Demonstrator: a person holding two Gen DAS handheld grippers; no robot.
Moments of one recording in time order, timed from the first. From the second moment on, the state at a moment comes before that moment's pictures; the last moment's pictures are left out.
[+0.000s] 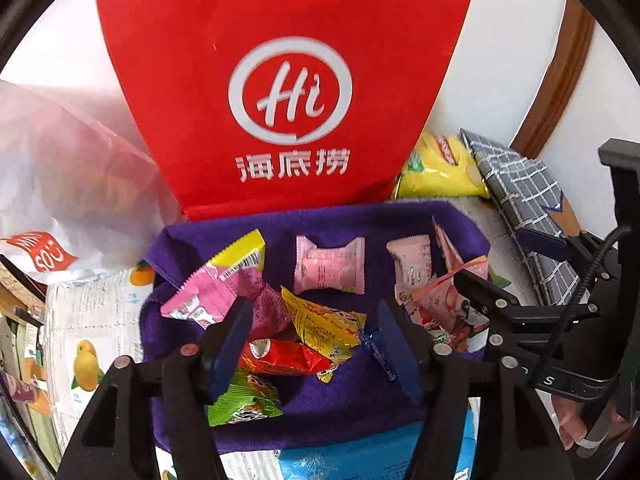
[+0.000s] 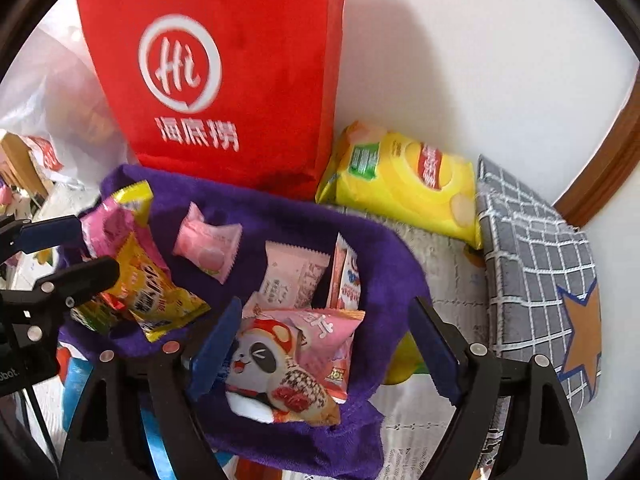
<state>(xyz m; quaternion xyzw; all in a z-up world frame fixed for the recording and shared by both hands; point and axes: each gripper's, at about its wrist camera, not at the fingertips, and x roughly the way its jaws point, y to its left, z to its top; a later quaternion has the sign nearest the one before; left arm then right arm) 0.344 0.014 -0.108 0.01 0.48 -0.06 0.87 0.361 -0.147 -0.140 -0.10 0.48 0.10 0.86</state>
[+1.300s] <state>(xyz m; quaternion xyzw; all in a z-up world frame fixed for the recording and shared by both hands) 0.119 0.015 0.011 -0.03 0.33 -0.07 0.94 0.116 -0.192 -0.014 -0.01 0.36 0.06 0.93</state>
